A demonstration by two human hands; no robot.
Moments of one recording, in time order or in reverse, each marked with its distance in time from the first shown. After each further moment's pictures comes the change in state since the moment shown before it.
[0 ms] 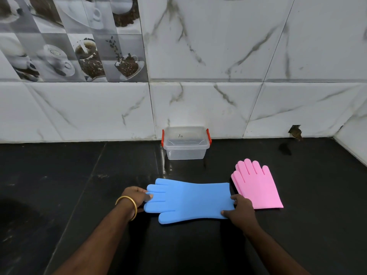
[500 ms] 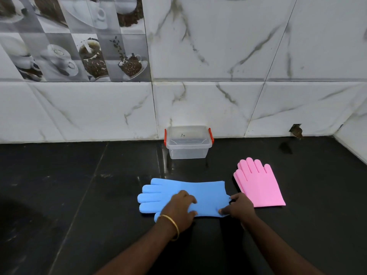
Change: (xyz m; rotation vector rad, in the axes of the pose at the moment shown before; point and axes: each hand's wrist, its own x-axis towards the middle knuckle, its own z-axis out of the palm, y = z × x) left_hand -0.063 -0.022 0.081 0.921 -0.204 0.850; right_hand 0.000 -0.021 -0.001 0.188 -0.093 0.205
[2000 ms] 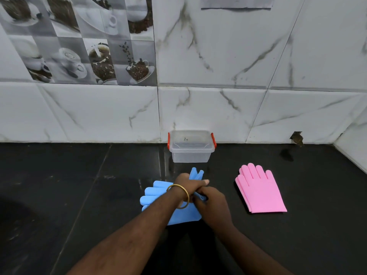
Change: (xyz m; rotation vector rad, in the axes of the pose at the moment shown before) left_hand 0.058 0.032 -0.051 -0.734 -0.052 -0.482; right_hand -0.066 -0.056 0.057 -0.020 0.172 -0.915
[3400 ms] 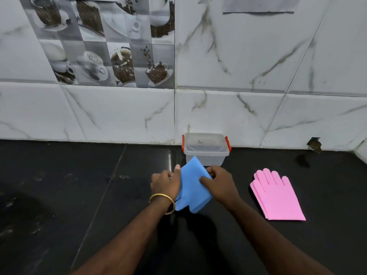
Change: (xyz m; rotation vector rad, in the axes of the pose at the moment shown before) left_hand -0.017 -0.035 -0.076 0.093 0.535 0.049; right_hand 0.065 -0.041 -0.001 0.040 -0.109 0.264
